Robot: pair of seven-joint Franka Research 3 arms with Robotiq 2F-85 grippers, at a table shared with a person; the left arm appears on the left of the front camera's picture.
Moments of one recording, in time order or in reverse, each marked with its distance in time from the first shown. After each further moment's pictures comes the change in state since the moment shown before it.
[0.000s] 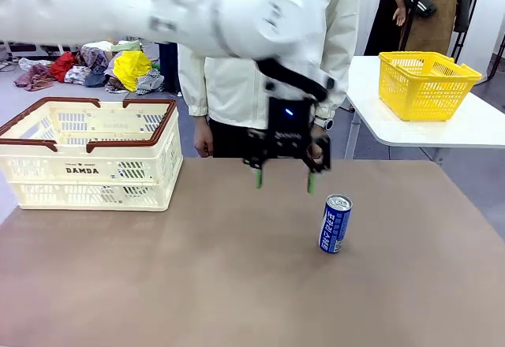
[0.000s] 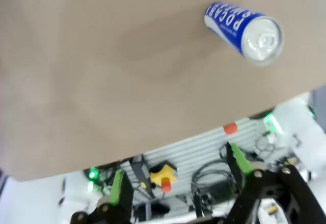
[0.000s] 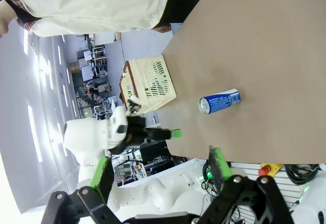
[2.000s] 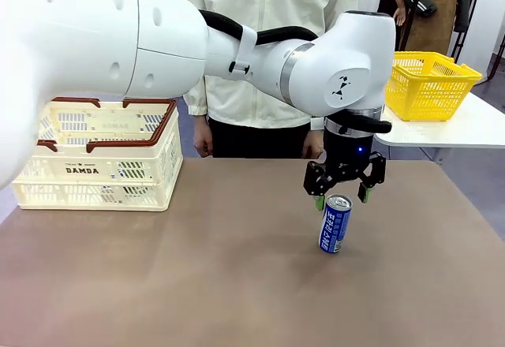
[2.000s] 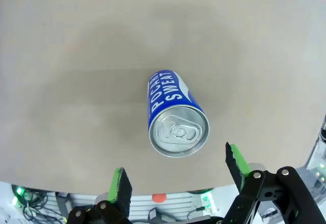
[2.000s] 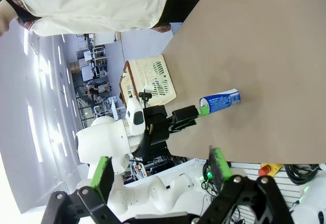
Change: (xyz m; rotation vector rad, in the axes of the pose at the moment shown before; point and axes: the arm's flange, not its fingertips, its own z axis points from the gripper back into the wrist) left arm 0.018 -0.088 -0.035 -0.129 -0.223 0.336; right arm 0.000 0.000 0.000 0.000 0.000 0.000
